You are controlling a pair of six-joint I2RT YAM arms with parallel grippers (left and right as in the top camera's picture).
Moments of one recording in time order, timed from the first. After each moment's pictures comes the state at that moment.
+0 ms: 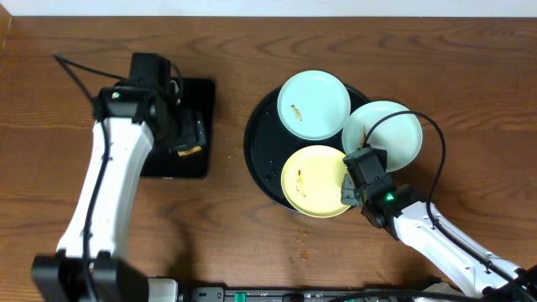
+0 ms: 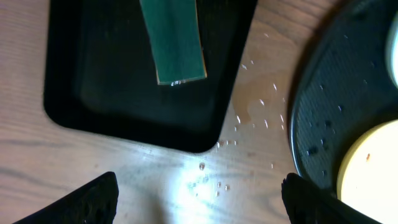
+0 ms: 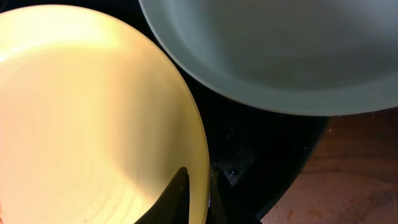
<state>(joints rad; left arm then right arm) -0.05 1.56 1.40 -1.19 0.03 -0.26 0.50 1.34 0.60 -0.40 0.21 0.60</state>
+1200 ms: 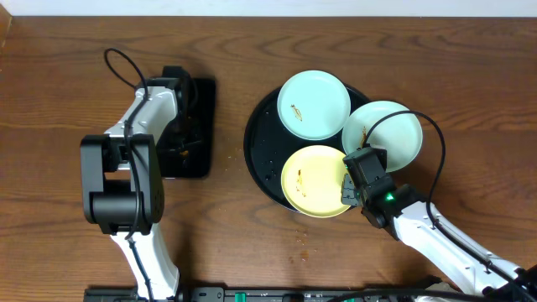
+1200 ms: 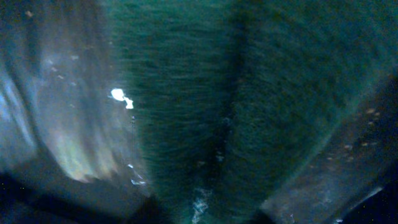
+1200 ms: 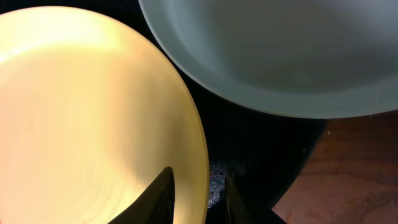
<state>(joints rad) -0.01 2.05 1.40 -0.99 -0.08 -0.34 0.50 1.34 0.60 -0.40 0.21 0.59</state>
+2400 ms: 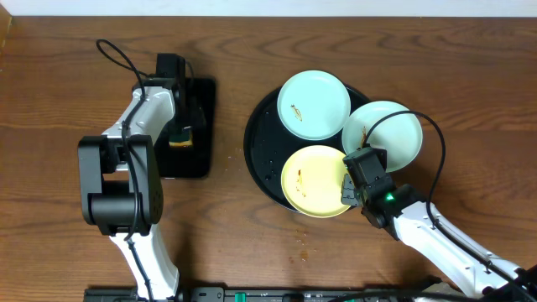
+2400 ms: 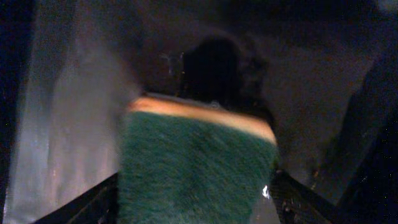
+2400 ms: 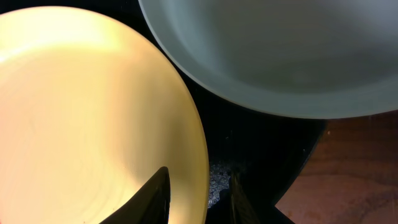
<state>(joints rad) 0.00 2.05 1.40 -0.68 -0.09 -0.27 0.50 1.34 0.60 -0.40 0.21 0.59</state>
